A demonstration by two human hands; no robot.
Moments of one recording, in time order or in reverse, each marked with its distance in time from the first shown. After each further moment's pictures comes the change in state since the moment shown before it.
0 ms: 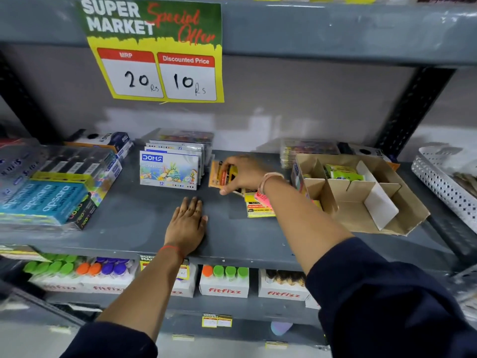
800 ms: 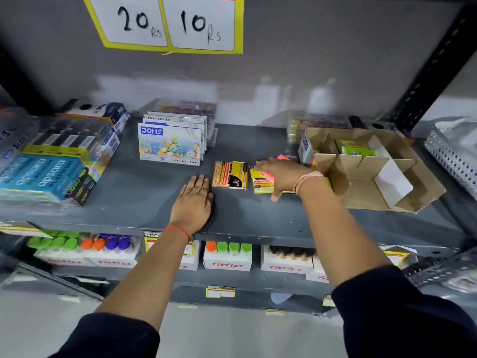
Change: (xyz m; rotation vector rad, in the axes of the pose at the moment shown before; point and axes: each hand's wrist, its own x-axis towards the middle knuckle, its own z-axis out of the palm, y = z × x) left_hand 0.001 0.001 0.005 -0.009 0.004 0.037; right_hand -0.027 0.052 0.022 -0.387 -0.365 0.064
